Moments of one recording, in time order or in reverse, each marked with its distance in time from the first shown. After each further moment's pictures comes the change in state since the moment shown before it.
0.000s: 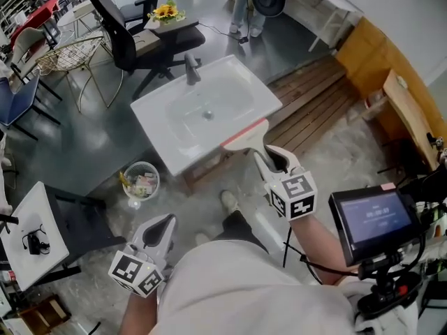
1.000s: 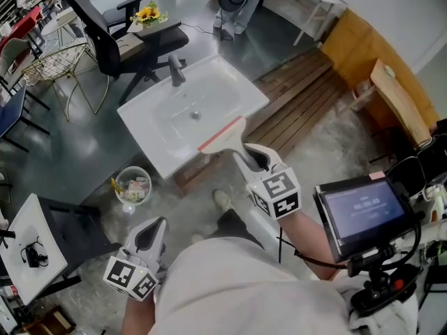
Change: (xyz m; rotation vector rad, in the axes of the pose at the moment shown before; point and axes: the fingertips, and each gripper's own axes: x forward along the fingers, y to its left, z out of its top) left arm -0.002 0.004 0.000 -0.005 -0.003 -0.013; right arm 0.005 0.024 0.009 -0.036 -0.002 0.037
